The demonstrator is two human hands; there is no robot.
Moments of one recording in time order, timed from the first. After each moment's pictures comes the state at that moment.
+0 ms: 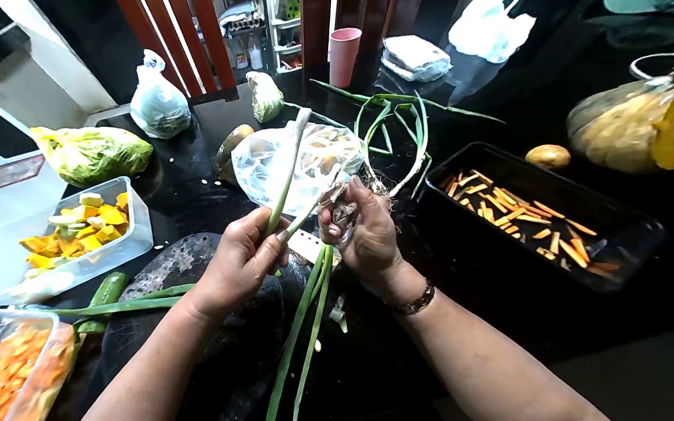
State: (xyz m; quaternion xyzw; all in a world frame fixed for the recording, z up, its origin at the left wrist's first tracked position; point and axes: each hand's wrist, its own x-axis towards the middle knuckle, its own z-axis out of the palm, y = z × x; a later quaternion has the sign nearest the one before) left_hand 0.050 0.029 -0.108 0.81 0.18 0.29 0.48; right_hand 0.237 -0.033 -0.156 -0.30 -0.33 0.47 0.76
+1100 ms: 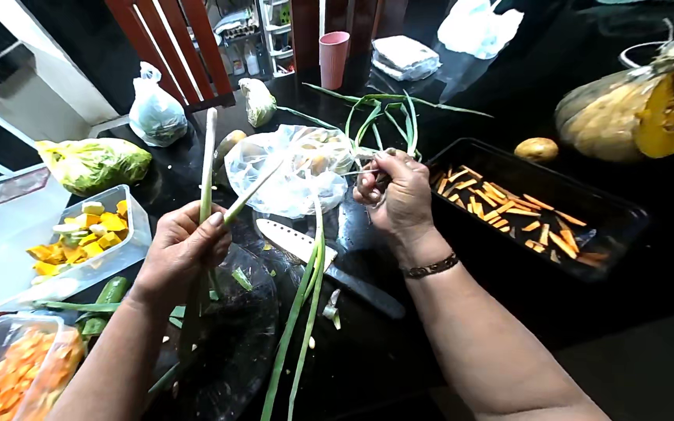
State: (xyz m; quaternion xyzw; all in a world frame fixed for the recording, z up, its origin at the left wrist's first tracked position) left_hand 0.016 0.047 -0.086 0.69 0.26 0.32 0.60; right_hand 0.292 -0.030 -0.143 -0.38 -0.26 0.35 0.82
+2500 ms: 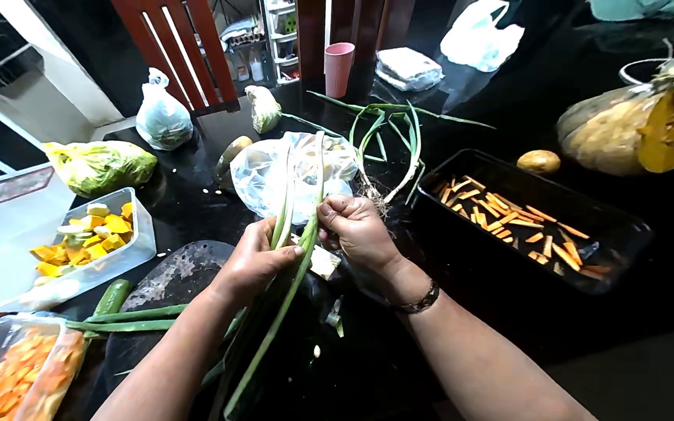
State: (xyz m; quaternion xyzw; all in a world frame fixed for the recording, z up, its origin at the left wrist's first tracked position) left_hand 0.076 0.023 -0.101 0.65 0.32 0.20 0.66; right_hand 0.247 -0.034 -0.146 -0.42 -0.44 0.41 0.68
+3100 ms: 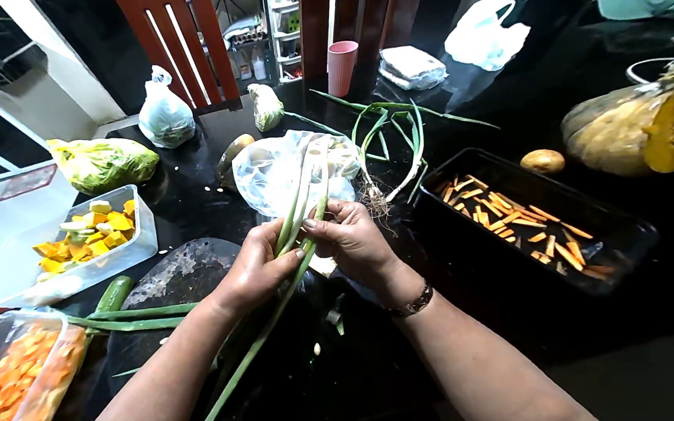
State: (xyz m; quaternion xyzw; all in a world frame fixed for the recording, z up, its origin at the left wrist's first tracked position) left_hand 0.068 0.019 -0.108 0.76 0.27 0.22 0.55; right_hand 0.237 -0.036 -0.147 -0.35 -0.36 0.52 0.69
